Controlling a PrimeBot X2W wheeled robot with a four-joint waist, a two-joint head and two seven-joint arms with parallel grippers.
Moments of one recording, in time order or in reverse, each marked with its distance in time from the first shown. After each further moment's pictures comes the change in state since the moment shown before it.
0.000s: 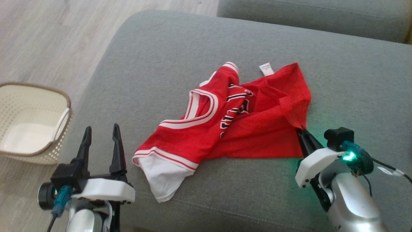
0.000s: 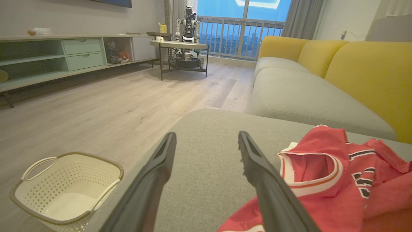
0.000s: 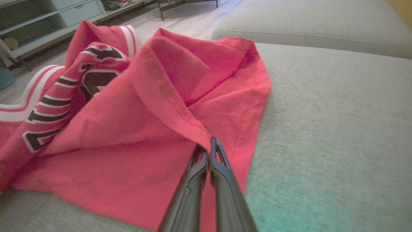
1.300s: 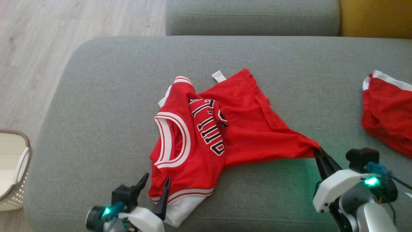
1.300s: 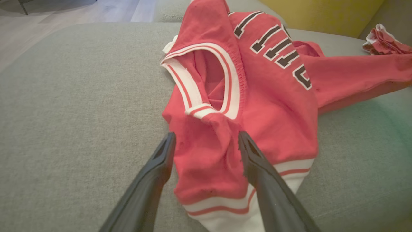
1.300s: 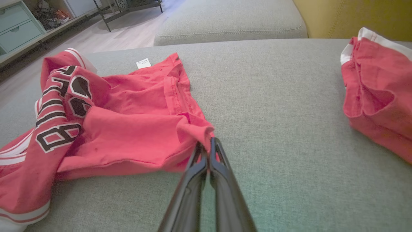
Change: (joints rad) left arm 0.017 0.010 -0.210 0.313 0.004 -0.138 0.065; right arm 0.330 0.007 -0.106 -0.538 0.060 0.000 0.316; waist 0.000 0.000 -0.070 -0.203
